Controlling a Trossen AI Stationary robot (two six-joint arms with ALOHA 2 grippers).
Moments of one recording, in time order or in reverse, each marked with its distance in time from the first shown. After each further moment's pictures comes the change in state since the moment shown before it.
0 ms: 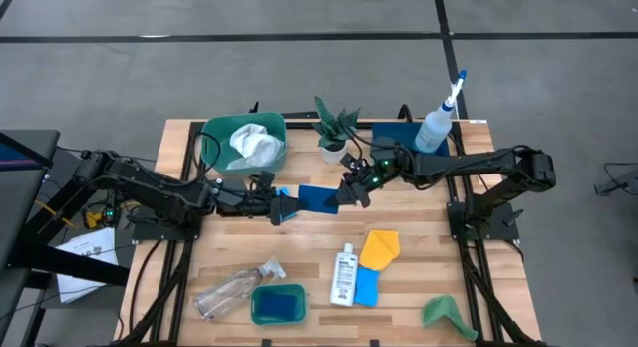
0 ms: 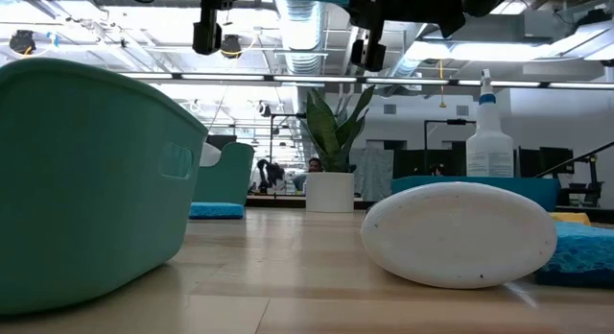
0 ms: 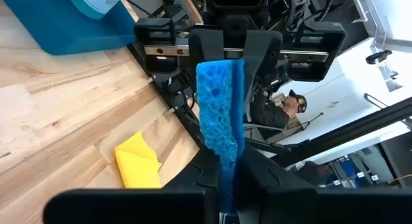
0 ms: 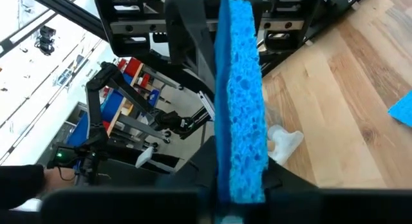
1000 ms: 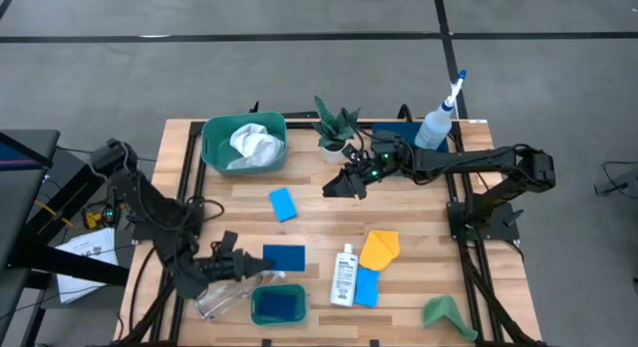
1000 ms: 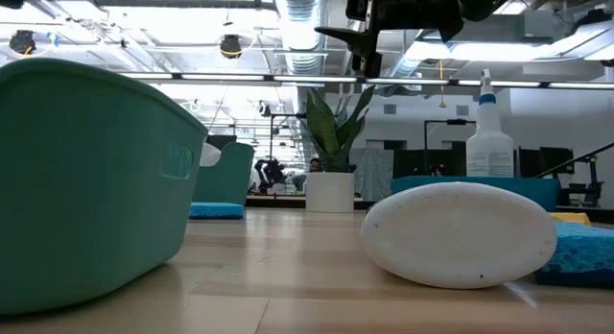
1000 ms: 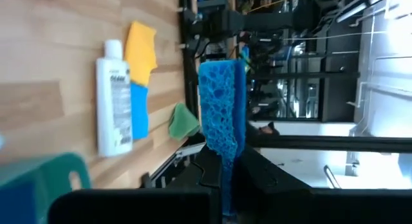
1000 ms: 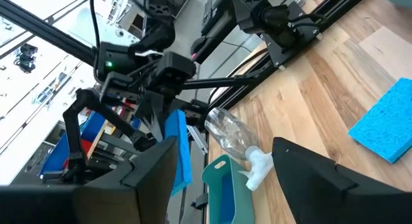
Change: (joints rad) left arm -0.702 0.072 0.000 -0.185 -0.718 -0.842; right arm -0.055 0.000 0.000 -0.001 0.055 -0.024
